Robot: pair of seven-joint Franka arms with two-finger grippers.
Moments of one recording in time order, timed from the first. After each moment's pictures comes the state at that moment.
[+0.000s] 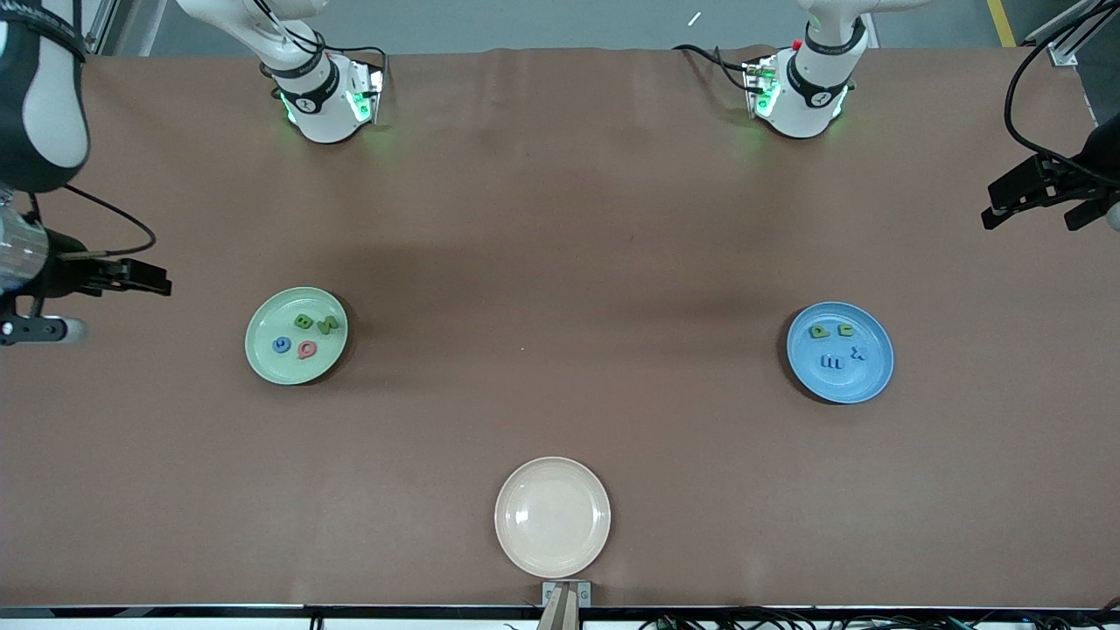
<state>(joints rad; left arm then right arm) 0.06 -0.02 -0.07 -1.53 -0.03 1.54 0.01 0.05 0.18 -0.13 -1.54 -0.01 1.56 -0.13</state>
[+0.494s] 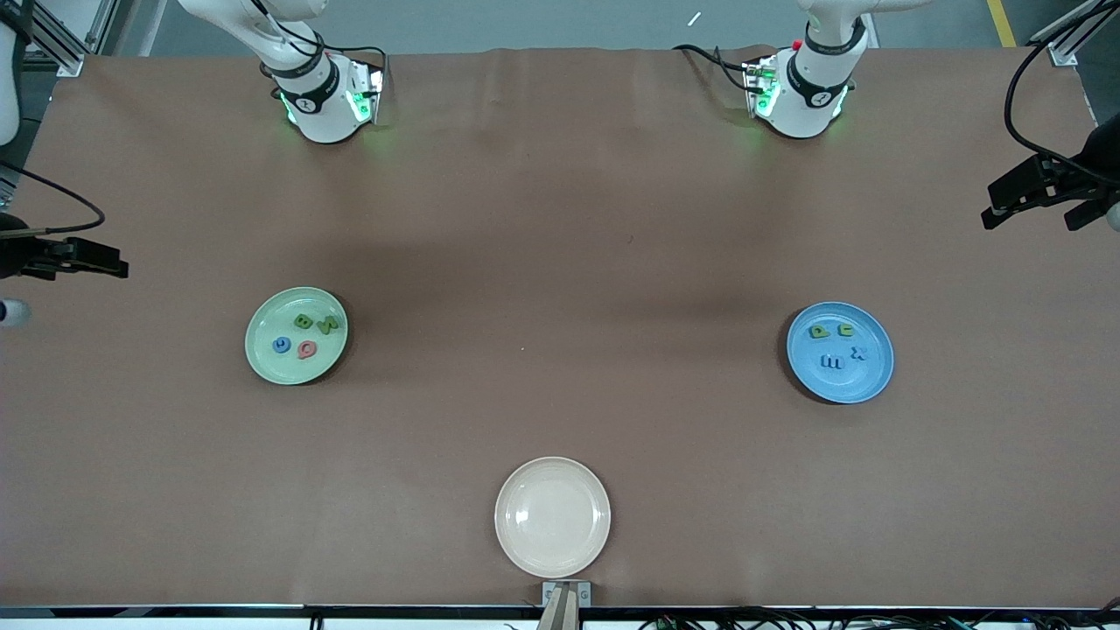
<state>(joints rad) 0.06 -0.02 -0.07 -1.53 -0.03 1.54 0.01 -0.03 0.18 -0.13 -1.49 -0.02 1.48 -0.18</state>
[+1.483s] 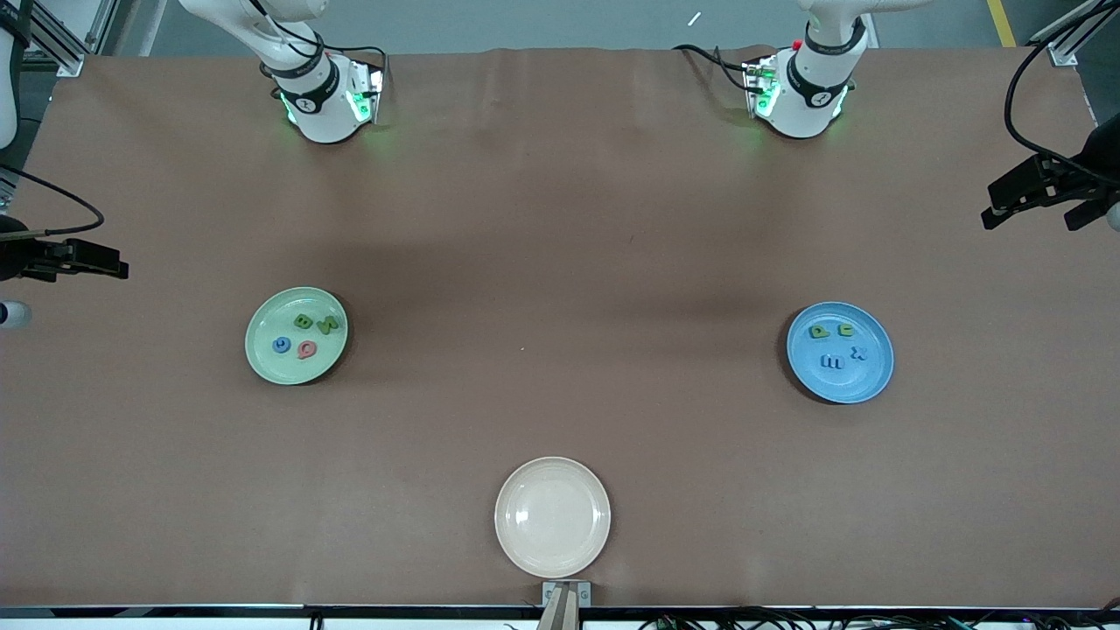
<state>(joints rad) 0.06 -0.02 -0.07 -1.53 -0.03 1.54 0.01 -0.03 0.19 -0.11 -1.48 -0.02 1.48 -0.18</state>
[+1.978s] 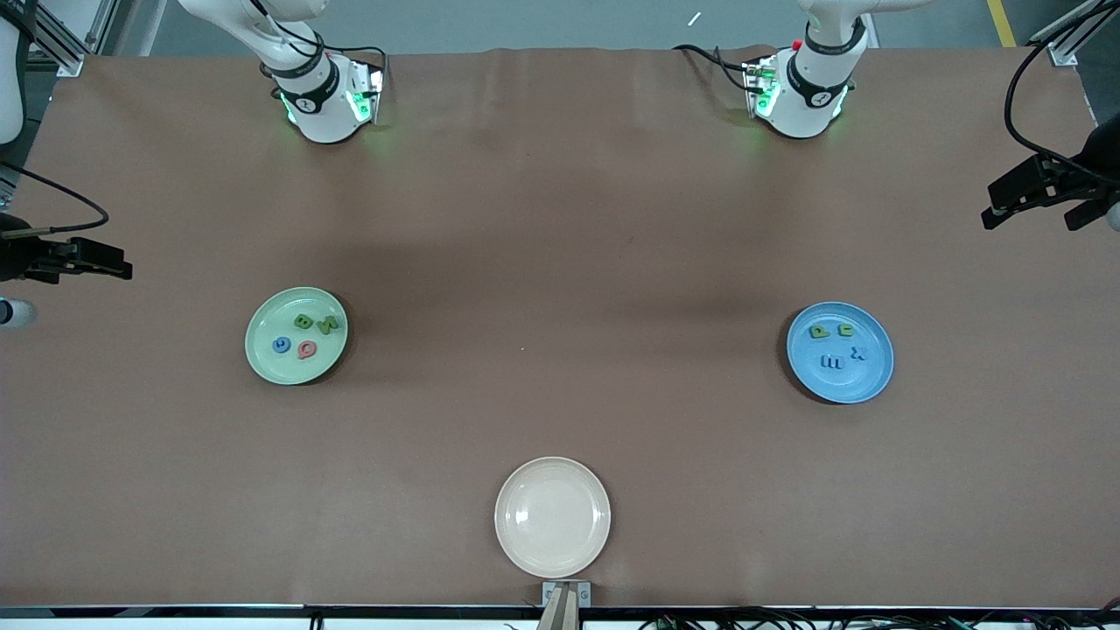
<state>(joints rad) 0.06 -0.02 -0.07 -1.53 -0.03 1.54 0.01 -0.01 0.19 -0.11 -1.46 -0.02 1.48 -0.18</state>
